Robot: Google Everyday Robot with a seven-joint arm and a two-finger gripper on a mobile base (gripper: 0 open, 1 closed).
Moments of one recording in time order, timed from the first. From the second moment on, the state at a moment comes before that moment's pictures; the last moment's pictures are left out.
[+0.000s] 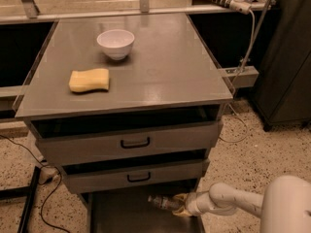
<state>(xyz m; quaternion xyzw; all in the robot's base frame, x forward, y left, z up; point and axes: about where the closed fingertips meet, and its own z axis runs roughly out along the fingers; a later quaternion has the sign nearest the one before) 0.497 -0.121 0.205 -0.63 0.68 0.19 0.31</state>
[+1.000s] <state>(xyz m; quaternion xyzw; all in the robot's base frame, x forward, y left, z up) 0.498 -0.069 0.142 -0.62 0.68 0.23 0.32</state>
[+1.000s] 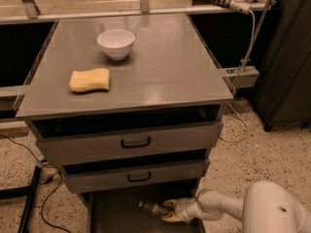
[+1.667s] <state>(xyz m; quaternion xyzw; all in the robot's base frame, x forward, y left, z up) 0.491 -0.053 0.130 -0.62 0.68 0.24 0.32</state>
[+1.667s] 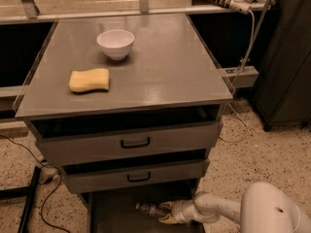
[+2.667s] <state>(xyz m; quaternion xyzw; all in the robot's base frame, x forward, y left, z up) 0.490 -0.053 0.130 -0.62 0.68 0.24 0.32</state>
